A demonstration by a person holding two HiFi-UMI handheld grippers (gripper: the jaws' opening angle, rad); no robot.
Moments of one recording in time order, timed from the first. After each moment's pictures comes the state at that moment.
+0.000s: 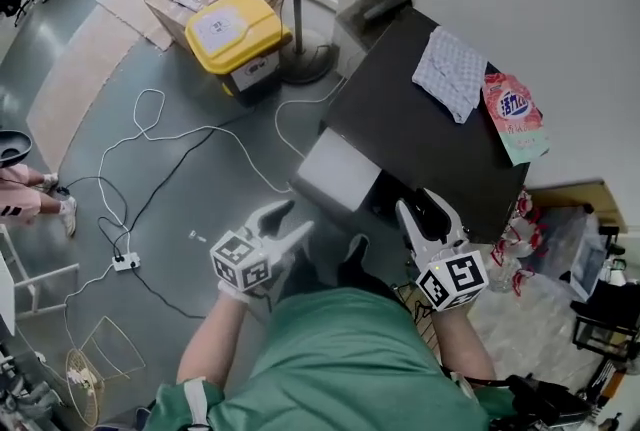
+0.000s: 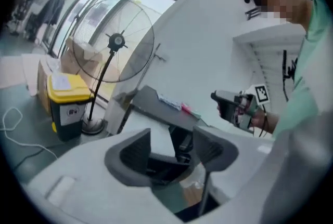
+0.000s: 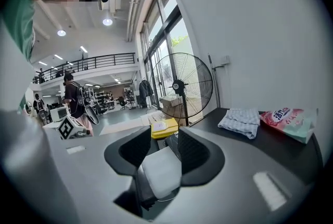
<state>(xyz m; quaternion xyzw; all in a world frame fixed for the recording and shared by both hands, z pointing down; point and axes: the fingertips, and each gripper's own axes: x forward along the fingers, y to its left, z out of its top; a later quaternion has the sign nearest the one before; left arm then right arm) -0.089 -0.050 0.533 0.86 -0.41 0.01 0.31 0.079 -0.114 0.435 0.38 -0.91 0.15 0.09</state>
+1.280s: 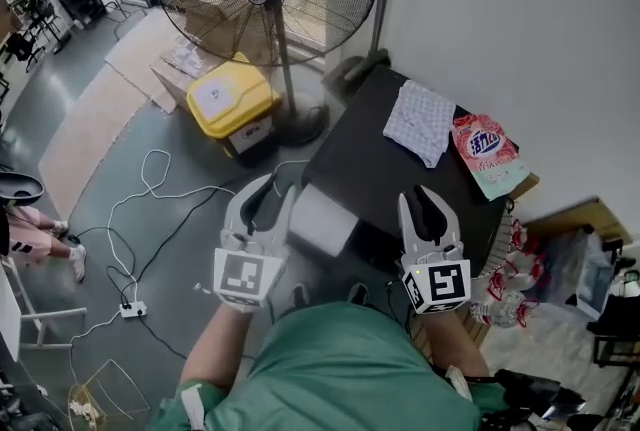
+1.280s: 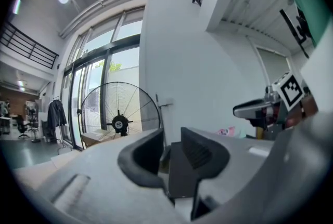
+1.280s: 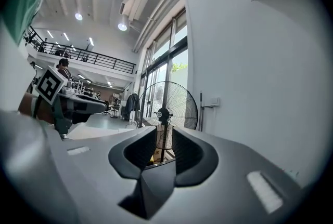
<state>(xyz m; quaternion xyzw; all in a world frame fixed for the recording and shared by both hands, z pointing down) -0.068 -0.150 0.302 0.81 -0.58 0.06 -0.04 0.124 -0.173 0.320 0.45 -0.89 -0.03 0.04</state>
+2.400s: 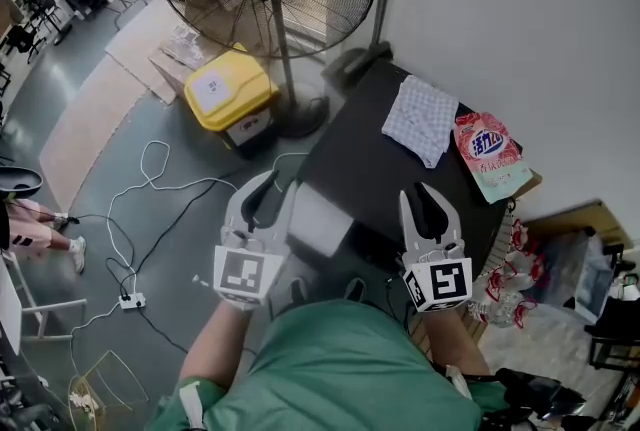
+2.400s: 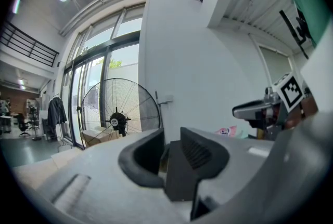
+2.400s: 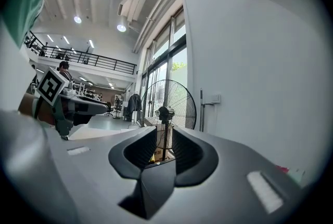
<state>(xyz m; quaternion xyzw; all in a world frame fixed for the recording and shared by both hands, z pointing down) -0.055 -0.180 0.312 0.81 -0.58 0.07 -0.03 0.133 -0.205 0.331 0.44 -0.90 -0.02 0.04</state>
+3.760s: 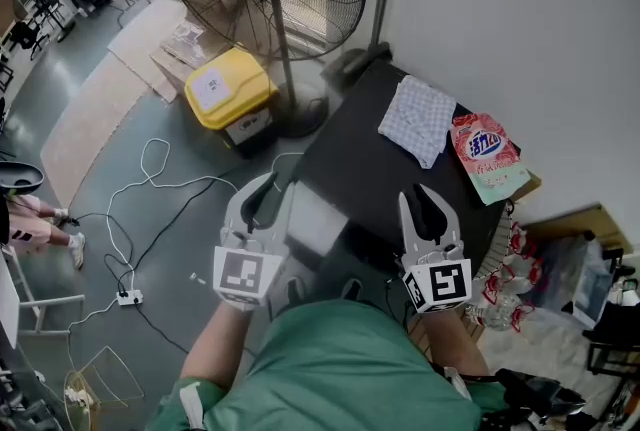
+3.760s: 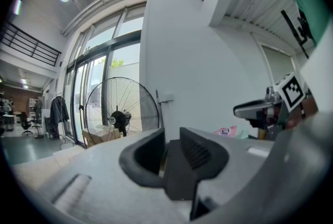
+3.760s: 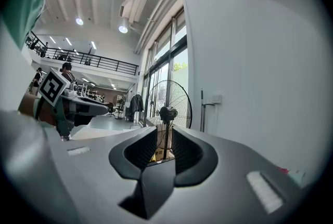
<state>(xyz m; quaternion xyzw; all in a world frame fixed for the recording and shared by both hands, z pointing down) -0.039 -0.174 0.321 0.80 -0.59 0.07 -0.02 0.150 -0.201 0.336 0.43 -0.90 -0.02 0.04</state>
